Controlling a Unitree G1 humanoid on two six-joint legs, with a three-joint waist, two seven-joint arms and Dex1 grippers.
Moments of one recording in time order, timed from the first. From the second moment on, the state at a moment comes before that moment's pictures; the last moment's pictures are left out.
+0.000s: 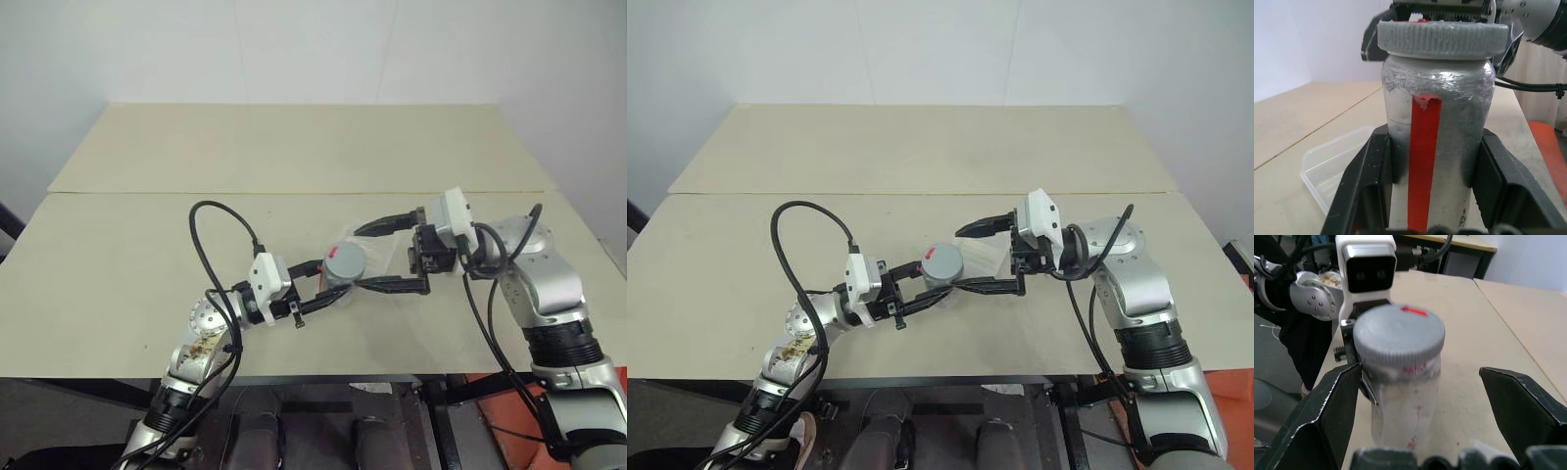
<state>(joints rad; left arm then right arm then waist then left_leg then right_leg) -0.27 0.30 -0.17 -0.12 -0.34 -0.02 -0.94 -0.61 -0.65 0.08 0.00 0.47 0.21 1.33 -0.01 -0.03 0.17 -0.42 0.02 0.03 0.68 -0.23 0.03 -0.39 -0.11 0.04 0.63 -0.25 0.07</state>
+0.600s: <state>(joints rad) -0.27 0.31 -0.17 -0.10 -0.33 -0.04 -0.95 -0.56 -0.61 0.08 -0.22 0.52 0.29 1.25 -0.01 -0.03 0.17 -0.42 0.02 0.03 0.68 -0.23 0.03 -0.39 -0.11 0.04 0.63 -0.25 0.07</state>
